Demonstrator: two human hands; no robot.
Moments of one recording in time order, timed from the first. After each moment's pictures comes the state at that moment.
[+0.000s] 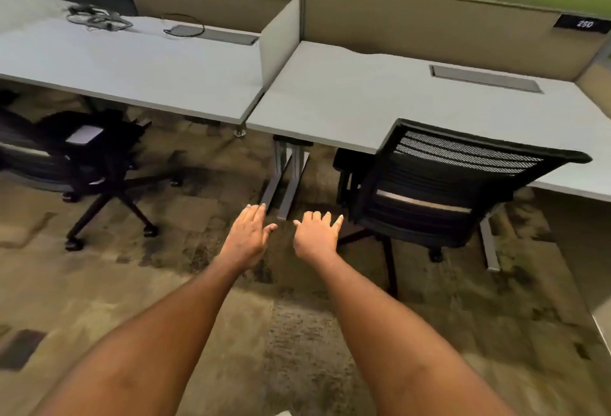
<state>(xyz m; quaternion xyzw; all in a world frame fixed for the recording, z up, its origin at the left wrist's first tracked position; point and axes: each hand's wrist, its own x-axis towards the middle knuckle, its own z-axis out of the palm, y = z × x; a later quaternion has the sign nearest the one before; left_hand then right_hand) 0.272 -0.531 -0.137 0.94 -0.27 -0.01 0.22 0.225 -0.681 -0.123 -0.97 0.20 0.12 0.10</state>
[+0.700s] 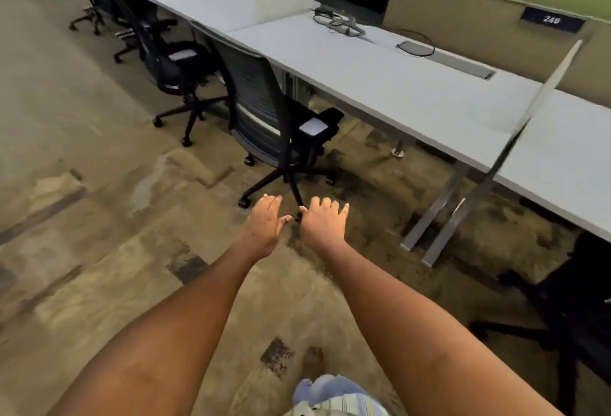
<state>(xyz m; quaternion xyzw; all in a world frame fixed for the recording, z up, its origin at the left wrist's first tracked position) 0.392 -0.013 -0.131 0.96 -0.03 0.05 0.28 0.417 -0.157 -0.105 -0.99 -0.05 0.09 0.08</state>
